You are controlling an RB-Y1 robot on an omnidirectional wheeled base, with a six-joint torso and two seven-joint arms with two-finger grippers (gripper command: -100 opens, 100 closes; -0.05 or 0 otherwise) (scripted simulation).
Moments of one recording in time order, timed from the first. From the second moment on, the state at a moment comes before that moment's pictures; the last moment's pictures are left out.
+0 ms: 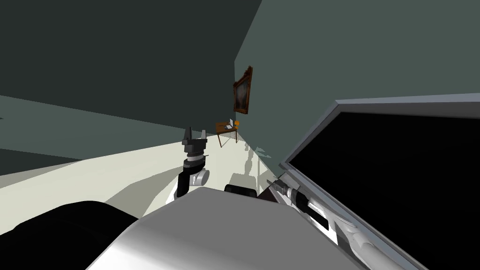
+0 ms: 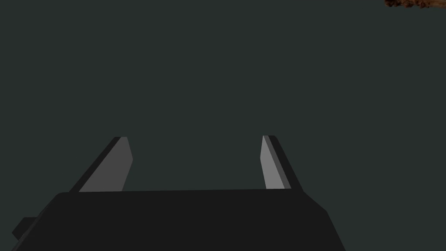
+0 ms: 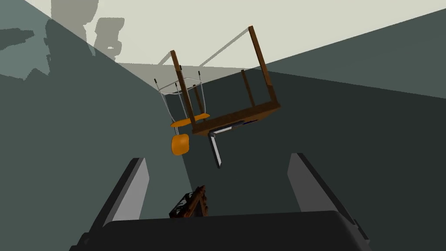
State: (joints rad) left arm 0.47 0.02 0.02 -2.37 0.05 -0.60 0.04; right arm 0.24 -1.03 0.62 -1.46 0.30 -0.40 0.32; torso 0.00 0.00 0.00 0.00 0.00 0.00
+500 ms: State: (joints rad) left arm 0.47 0.02 0.02 -2.37 0.05 -0.60 0.04; right arm 0.25 -1.07 0.67 -1.37 0.35 -0.38 0.32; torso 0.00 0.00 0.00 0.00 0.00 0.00
